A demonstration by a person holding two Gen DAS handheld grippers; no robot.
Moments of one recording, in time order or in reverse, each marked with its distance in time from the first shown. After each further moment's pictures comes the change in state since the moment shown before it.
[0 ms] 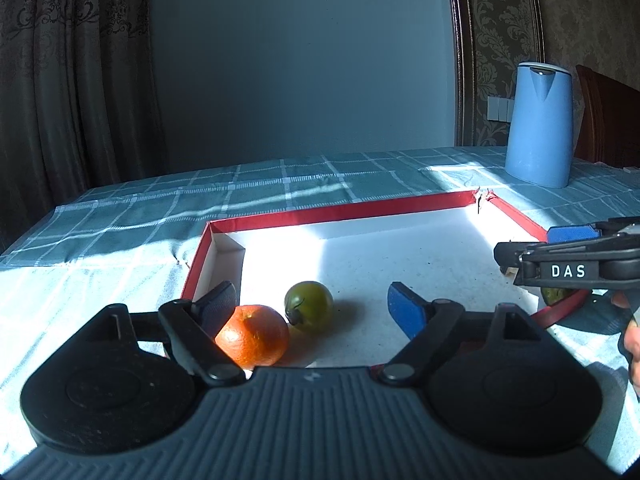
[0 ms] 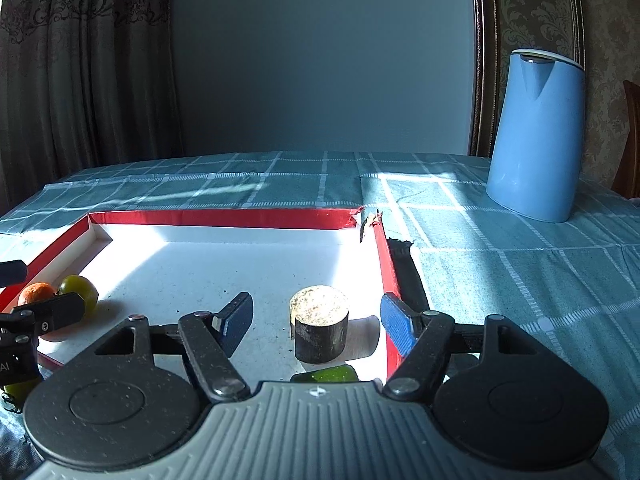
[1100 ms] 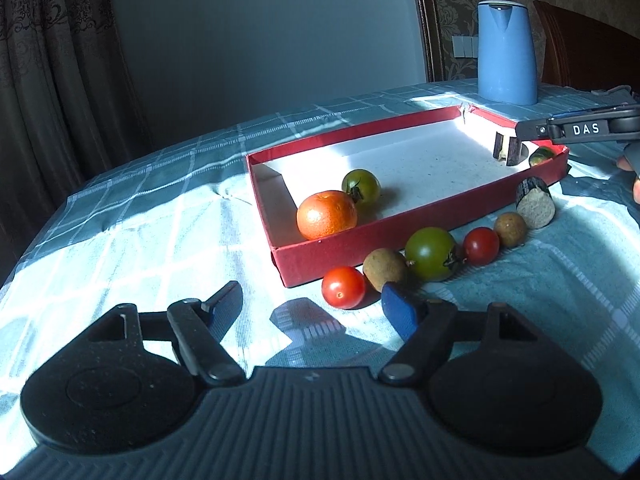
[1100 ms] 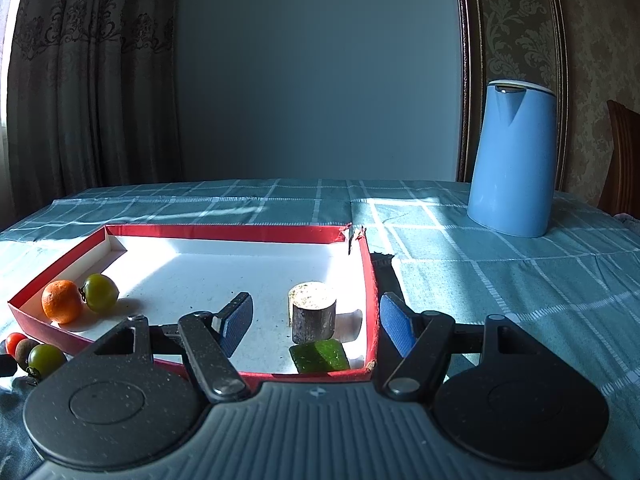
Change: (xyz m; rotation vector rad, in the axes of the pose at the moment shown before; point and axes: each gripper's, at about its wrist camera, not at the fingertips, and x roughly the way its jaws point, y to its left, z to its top) left arm -0.044 0.052 -0.042 0.201 0.135 -0.061; right arm -0.041 -0.001 -0.016 -0.001 -0.097 -0.016
